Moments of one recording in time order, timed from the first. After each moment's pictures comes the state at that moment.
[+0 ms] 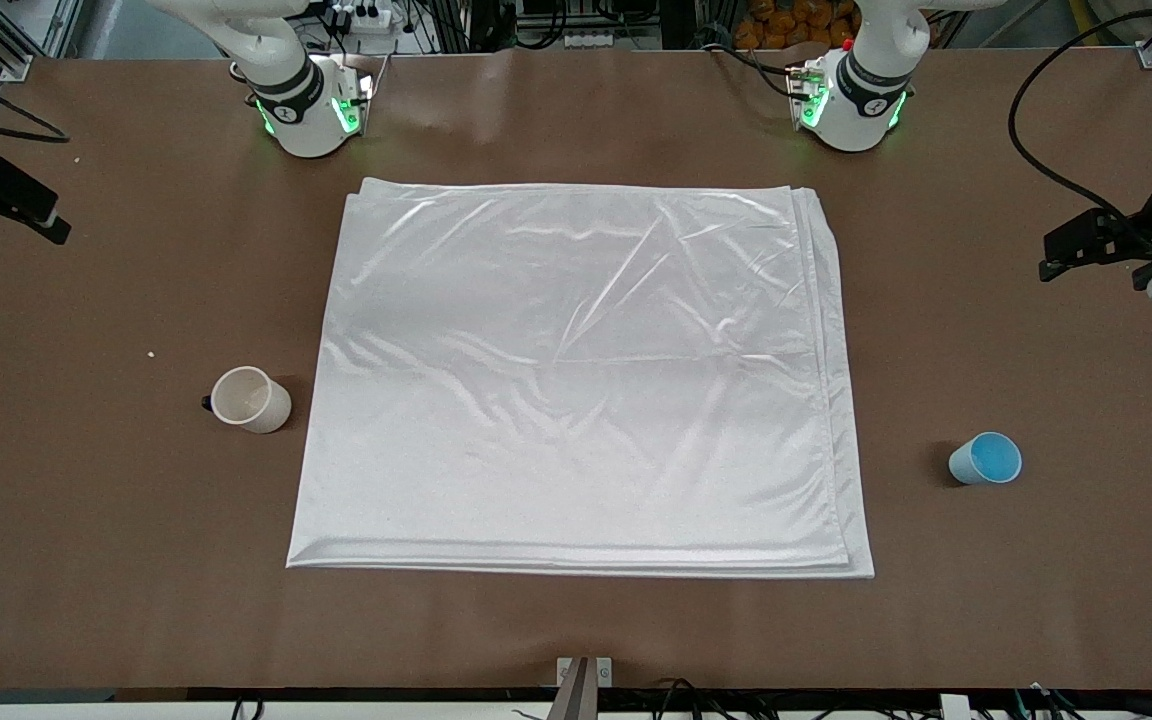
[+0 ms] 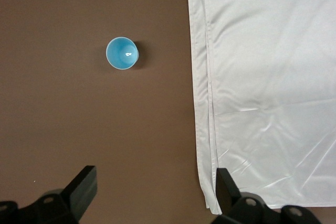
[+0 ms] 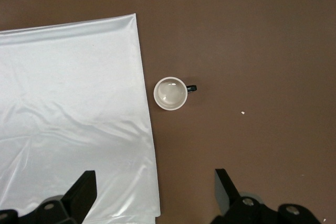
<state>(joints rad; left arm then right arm) -0.09 0.05 0.08 -1.52 0.00 1.55 0.10 -0.04 -0.01 0.03 -1.43 0.02 1.45 0.13</state>
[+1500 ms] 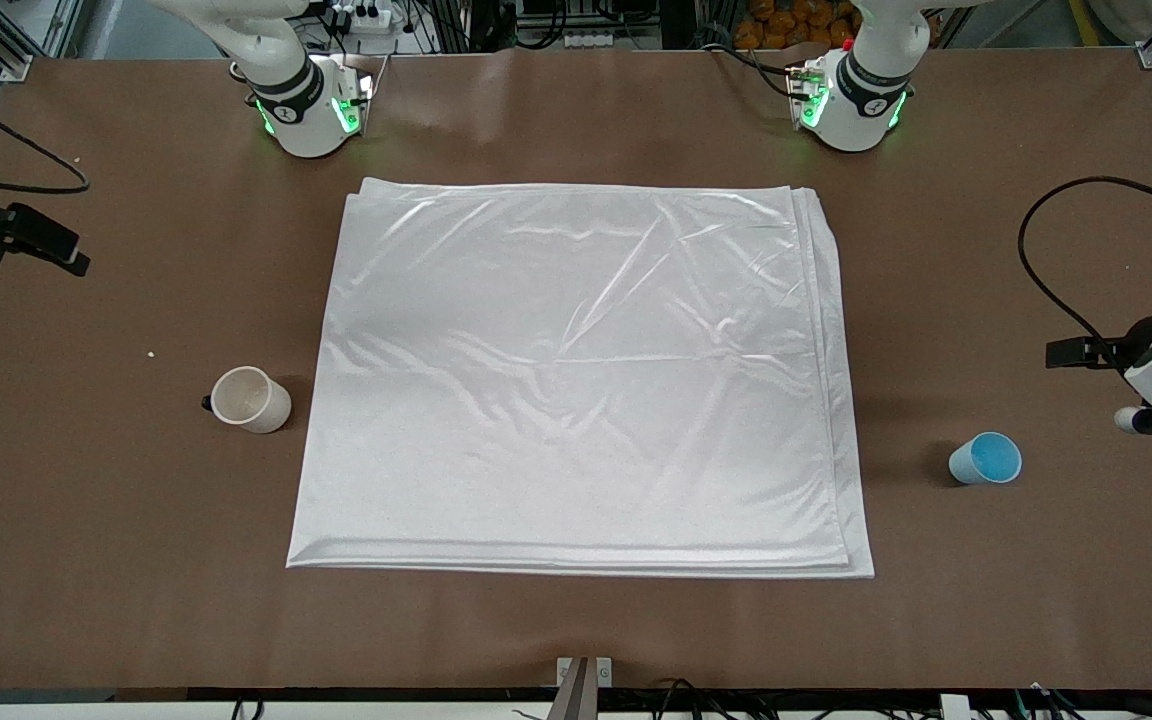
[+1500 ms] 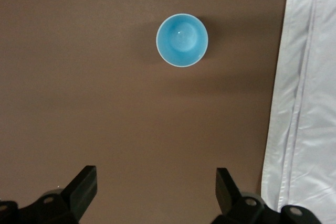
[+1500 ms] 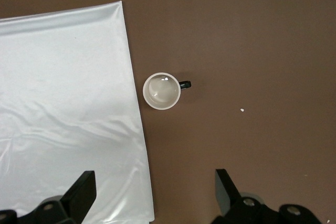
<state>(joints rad) 0.06 0.37 0.09 -1.53 0.10 1.71 0.20 -0.07 -0.01 0.03 -1.58 0.01 1.55 0.10</state>
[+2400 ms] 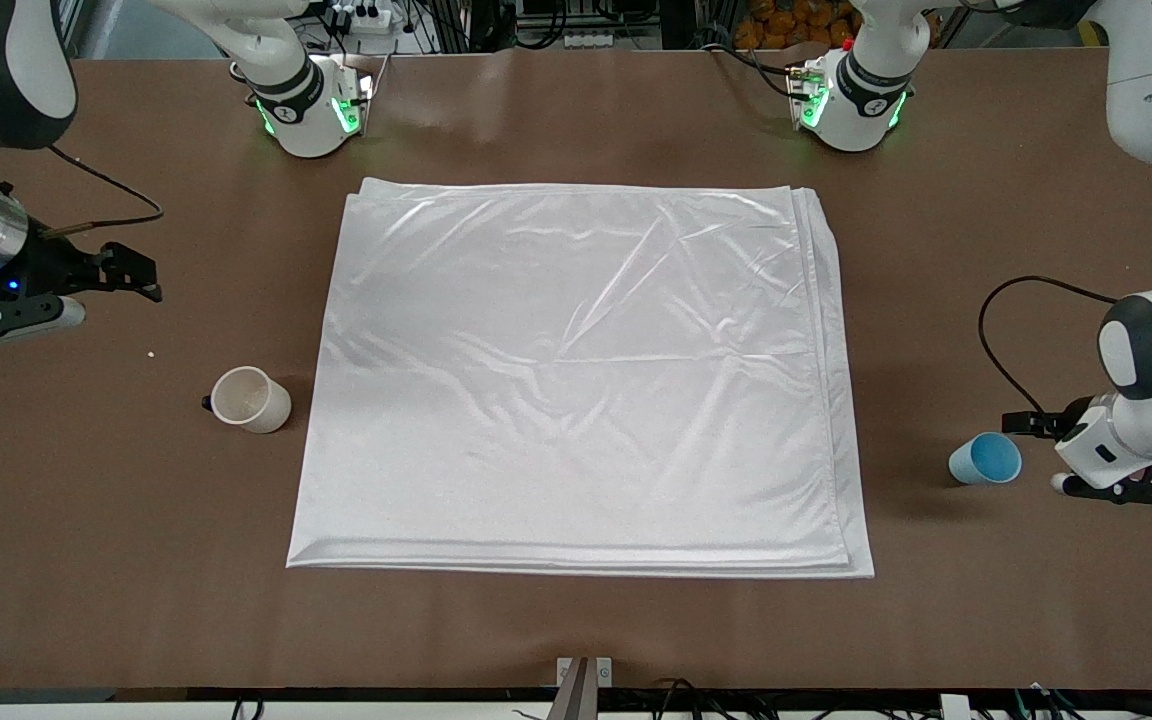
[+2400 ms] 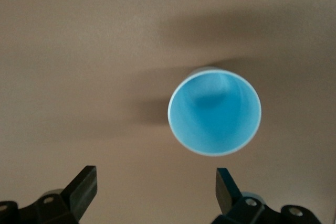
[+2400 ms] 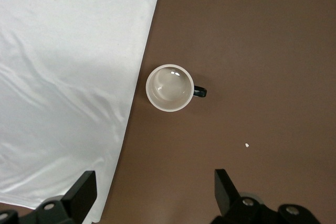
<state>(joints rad) 0.09 0.63 0.09 -1.52 0.10 2.03 0.23 -0.07 -0.01 0.03 -1.85 0.01 1.78 -0.32</state>
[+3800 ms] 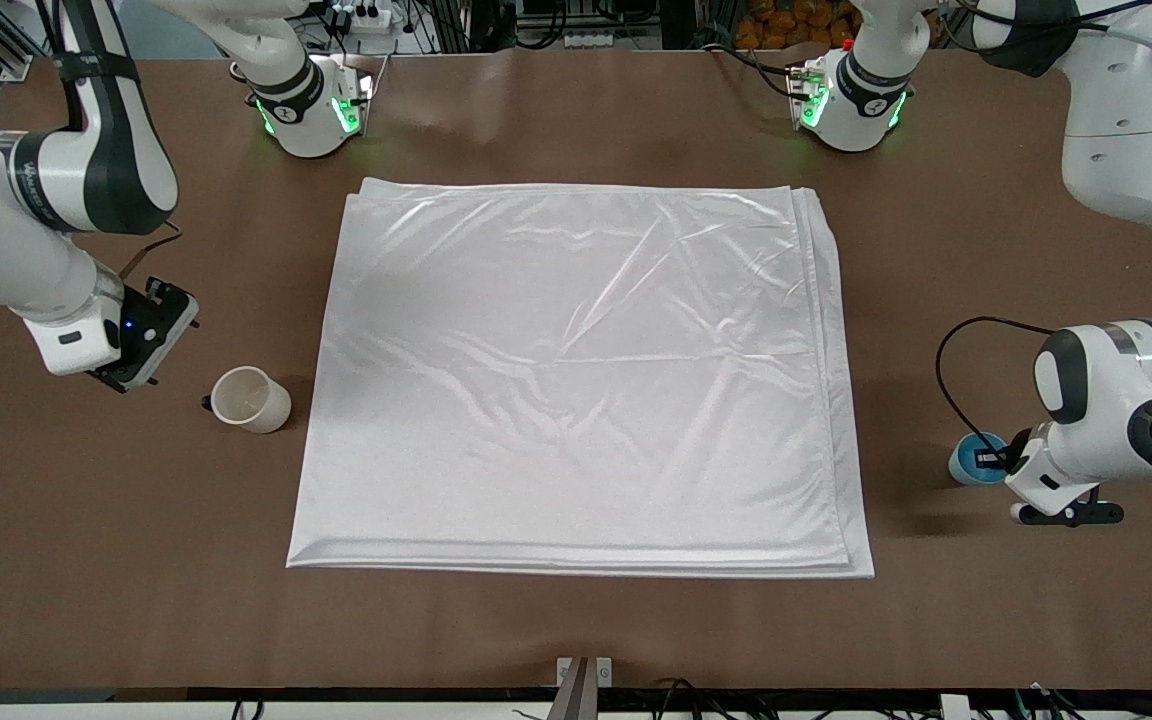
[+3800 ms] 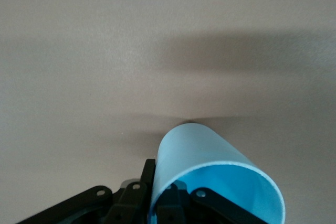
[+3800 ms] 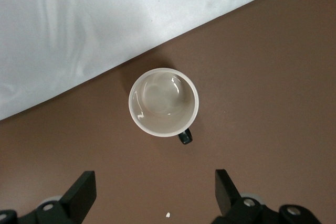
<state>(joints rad) 0.06 0.74 0.08 -1.51 0.10 2.19 0.04 -0.07 0.10 0.03 -2.08 -0.08 2.17 -1.14</state>
